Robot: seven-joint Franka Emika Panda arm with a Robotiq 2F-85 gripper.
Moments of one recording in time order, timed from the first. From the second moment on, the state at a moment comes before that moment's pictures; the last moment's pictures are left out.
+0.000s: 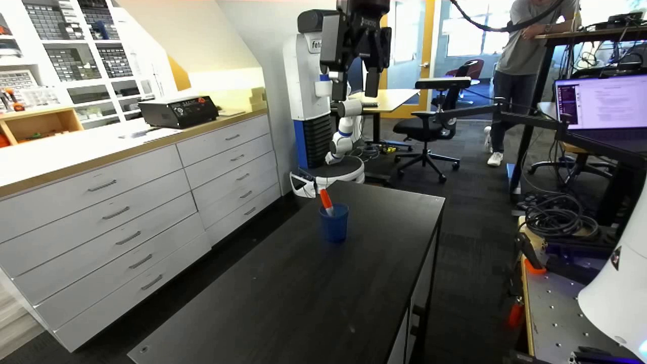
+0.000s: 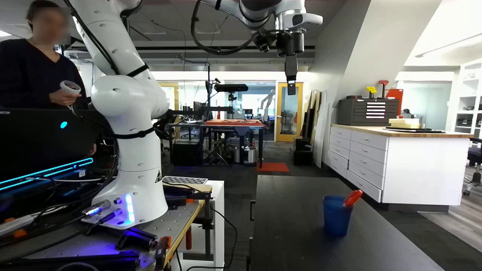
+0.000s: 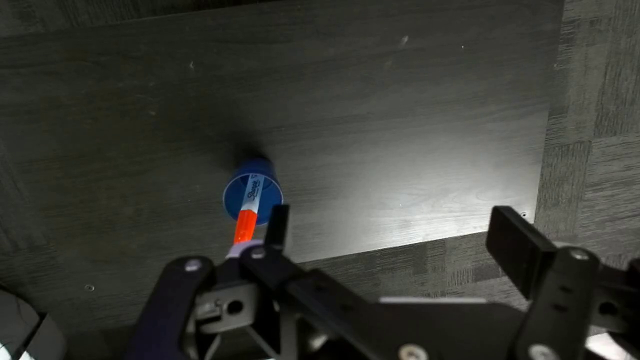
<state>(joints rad) 0.02 -0.45 0.09 -2.32 0.13 1.99 0.22</state>
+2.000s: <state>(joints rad) -0.01 -0.25 0.03 -2.26 0.10 2.15 0.22</state>
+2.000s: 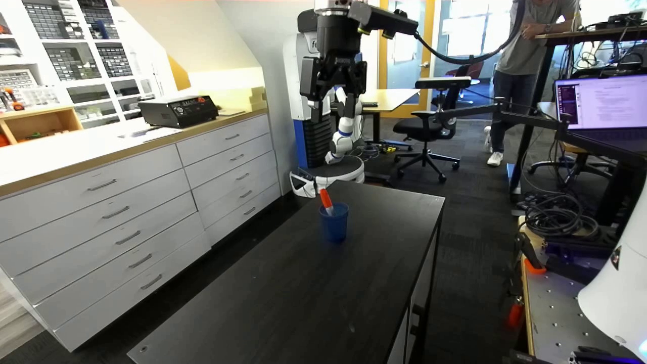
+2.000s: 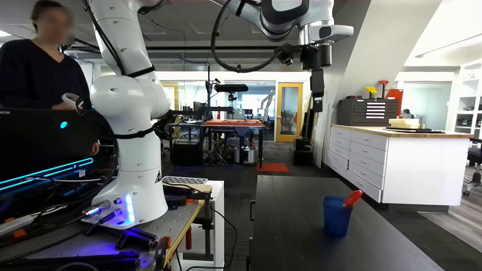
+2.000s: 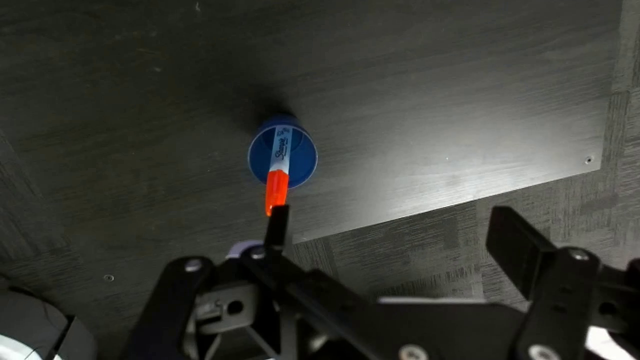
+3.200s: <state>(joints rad) -0.01 -0.17 0.03 -2.29 0.04 2.26 0.21</state>
